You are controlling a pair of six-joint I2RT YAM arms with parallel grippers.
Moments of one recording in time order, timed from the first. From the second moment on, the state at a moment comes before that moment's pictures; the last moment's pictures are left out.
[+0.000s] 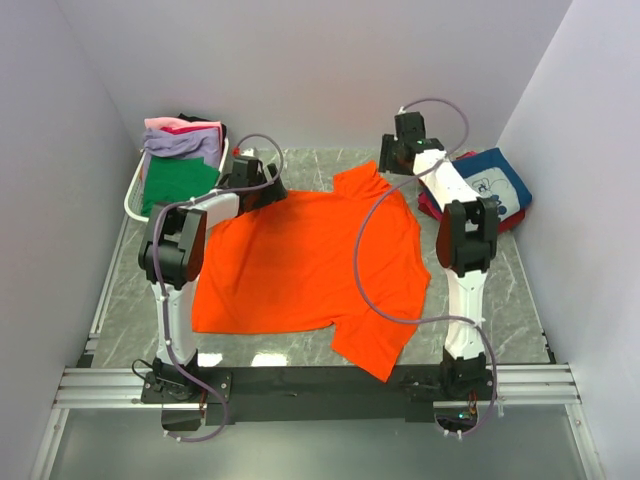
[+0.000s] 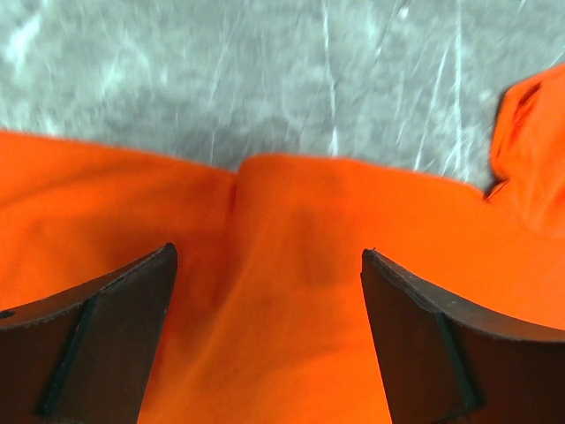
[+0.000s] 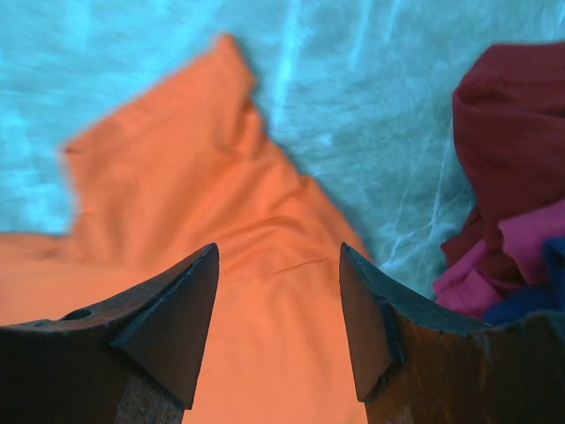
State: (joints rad) left arm -0.26 2.10 1.43 0.00 0.05 -0.56; right arm 0.18 2.22 2.00 -0.58 0.10 0.24
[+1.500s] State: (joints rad) left arm -0.24 2.04 1.37 -0.07 0.05 -0.51; right arm 0.12 2.46 2.17 -0.75 0.04 0.15
